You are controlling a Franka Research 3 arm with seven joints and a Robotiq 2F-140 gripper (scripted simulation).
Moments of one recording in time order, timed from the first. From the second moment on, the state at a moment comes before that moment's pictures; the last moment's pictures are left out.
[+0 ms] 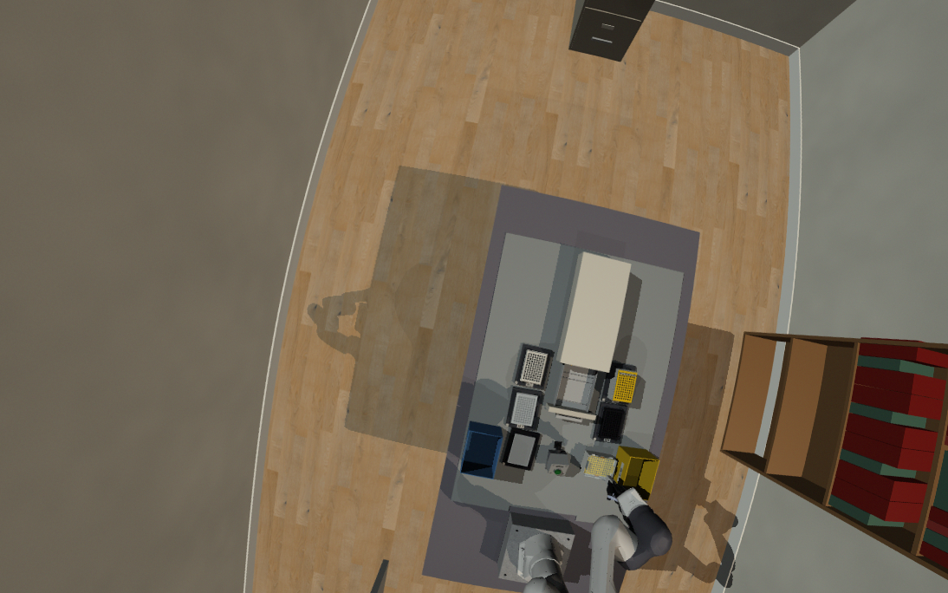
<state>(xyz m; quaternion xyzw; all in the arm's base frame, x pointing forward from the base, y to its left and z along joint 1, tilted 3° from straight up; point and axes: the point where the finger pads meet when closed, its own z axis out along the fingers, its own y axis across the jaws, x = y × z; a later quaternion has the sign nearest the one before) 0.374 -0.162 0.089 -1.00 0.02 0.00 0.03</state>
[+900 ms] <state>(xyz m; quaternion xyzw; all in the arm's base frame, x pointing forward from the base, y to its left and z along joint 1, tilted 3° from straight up) 0.345 -0.162 0.051 -1.00 0.01 0.00 0.03</state>
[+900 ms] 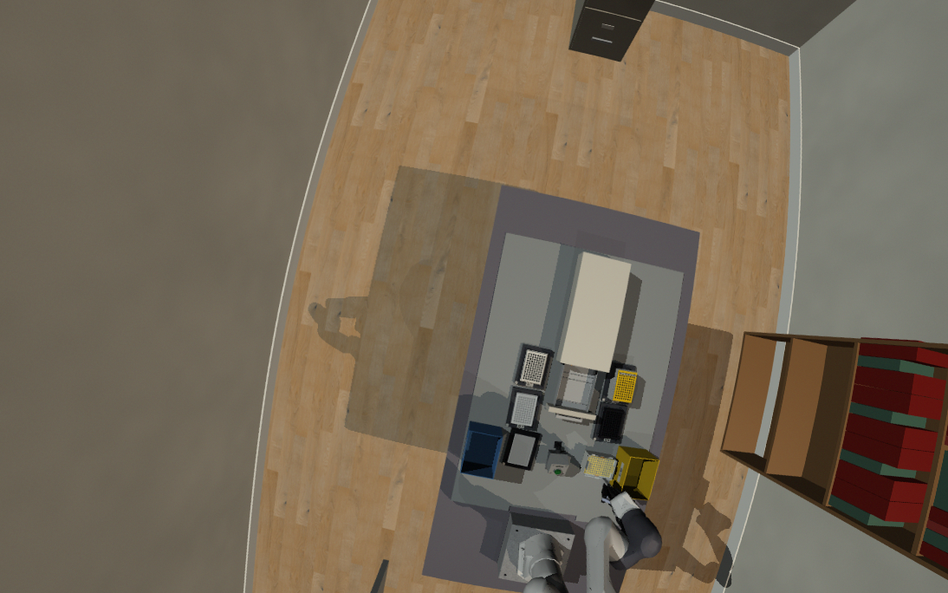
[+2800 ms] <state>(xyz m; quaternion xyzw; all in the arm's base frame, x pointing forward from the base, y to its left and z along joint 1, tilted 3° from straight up) 0.346 -0.159 0.005 -1.00 0.01 0.00 0.03</state>
